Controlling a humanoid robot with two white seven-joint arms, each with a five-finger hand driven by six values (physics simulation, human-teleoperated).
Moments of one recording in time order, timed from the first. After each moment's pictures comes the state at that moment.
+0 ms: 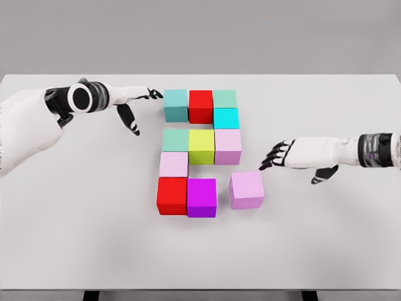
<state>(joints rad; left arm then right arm) -1.07 0.50 -1.19 -1.09 0.00 0.21 -0.49 -0.69 -0.91 0.85 -1.52 0.34 -0.61 0.61</state>
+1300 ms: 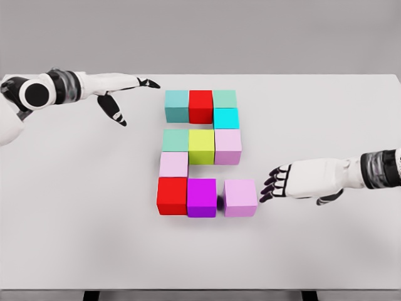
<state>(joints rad) -1.09 0.63 -1.17 -1.10 0.00 -0.21 -0.48 -0.75 -1.05 1.00 -1.76 0.33 -0.61 0.61</state>
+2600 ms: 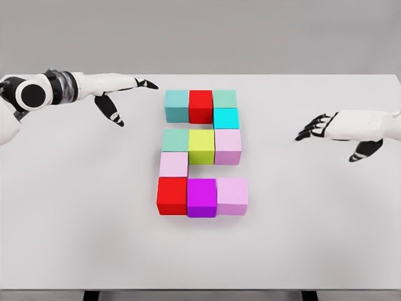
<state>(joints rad) -1.09 0.64 -1.17 -1.09 -0.01 -0.23 -0.48 -0.80 -1.05 0.87 -1.44 0.20 -0.61 0.61</state>
